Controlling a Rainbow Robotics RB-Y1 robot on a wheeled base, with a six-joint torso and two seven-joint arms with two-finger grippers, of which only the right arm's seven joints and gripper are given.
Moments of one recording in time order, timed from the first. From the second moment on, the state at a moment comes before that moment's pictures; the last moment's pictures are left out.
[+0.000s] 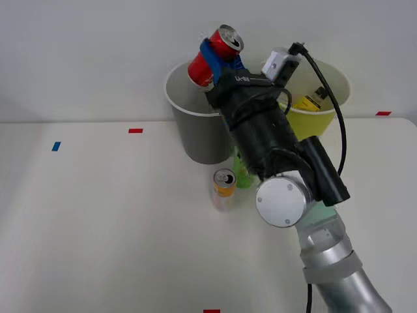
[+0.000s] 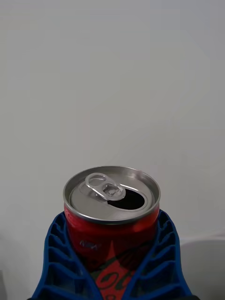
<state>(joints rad) -0.29 -0.06 0.33 -1.82 -0.89 -0.03 1.89</state>
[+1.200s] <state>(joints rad) -0.40 0.02 0.20 -1.81 -0.57 0.35 1.89</state>
